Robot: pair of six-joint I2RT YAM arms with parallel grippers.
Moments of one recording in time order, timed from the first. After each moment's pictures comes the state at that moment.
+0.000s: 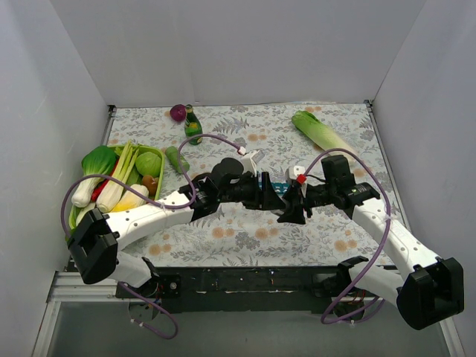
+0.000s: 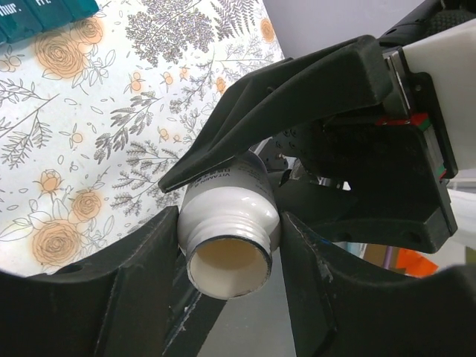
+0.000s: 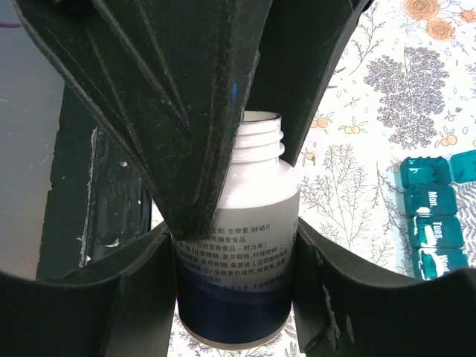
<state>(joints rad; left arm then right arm) -0.95 1.41 1.00 -0.01 0.33 -0.82 0.38 1.06 0.77 -0.55 -1.07 -0.67</state>
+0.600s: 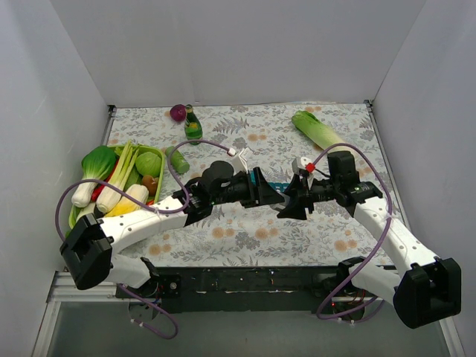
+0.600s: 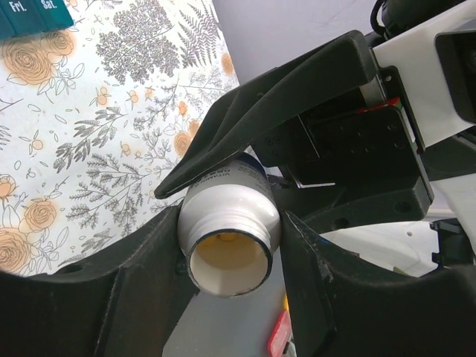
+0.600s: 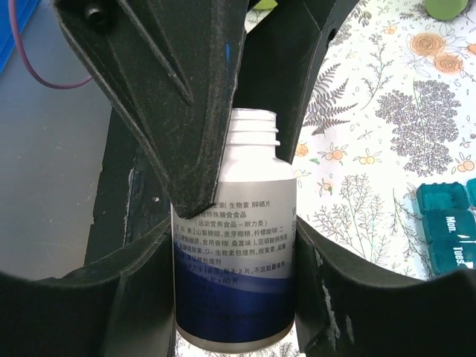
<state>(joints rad) -0.93 1.35 0.90 0.16 0.31 -1.03 0.32 1.07 0.77 -0.46 -1.22 -0.49</state>
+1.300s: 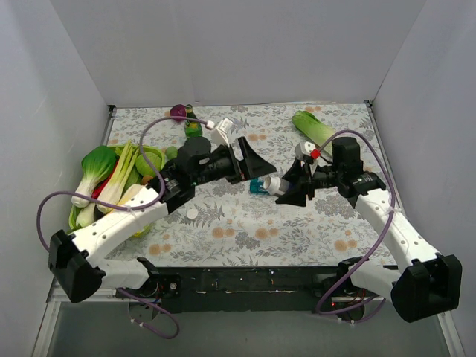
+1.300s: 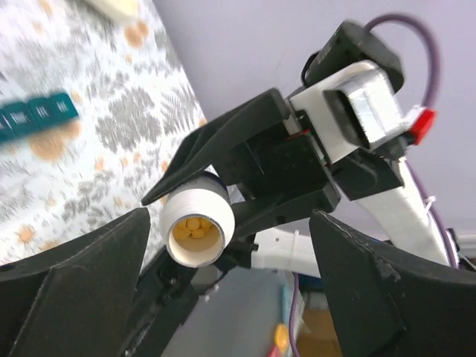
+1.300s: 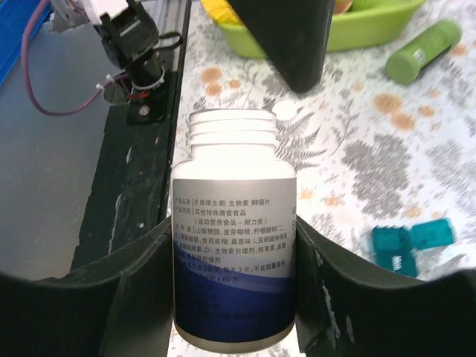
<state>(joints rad) -0.81 1.26 1.07 -0.01 0.33 -1.00 0.30 1.10 0.85 -0.37 -1.27 -0.42</state>
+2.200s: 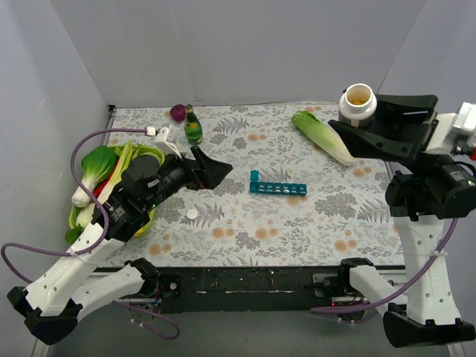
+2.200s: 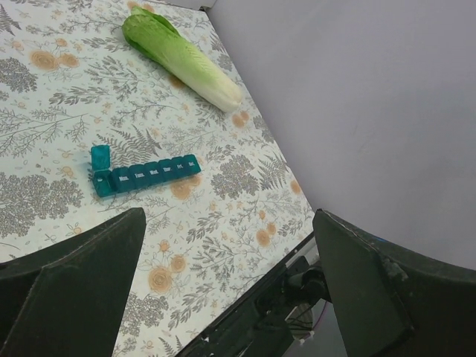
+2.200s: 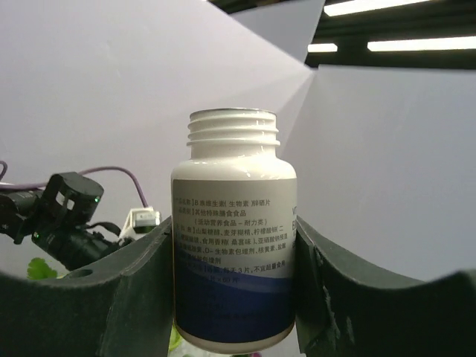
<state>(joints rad) -0.74 0.85 1.06 -0.33 0.01 -0.69 0.11 0.94 1.30 0.76 -0.87 0.63</state>
